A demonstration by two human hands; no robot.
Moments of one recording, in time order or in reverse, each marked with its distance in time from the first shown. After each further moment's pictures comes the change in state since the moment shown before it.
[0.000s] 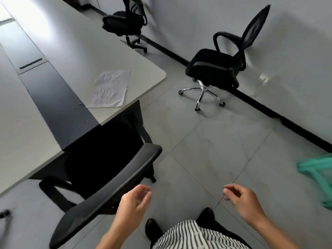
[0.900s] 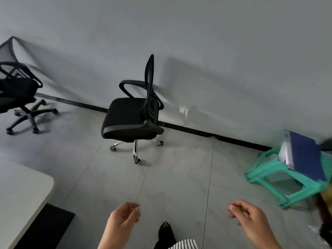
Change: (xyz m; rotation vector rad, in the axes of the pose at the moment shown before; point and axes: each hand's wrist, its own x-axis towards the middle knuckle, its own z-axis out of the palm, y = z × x) left_hand 0.335 0.338 0.185 -0.046 -0.351 0.089; right_hand 0.241 0.022 -0.288 0.366 0.461 0.201
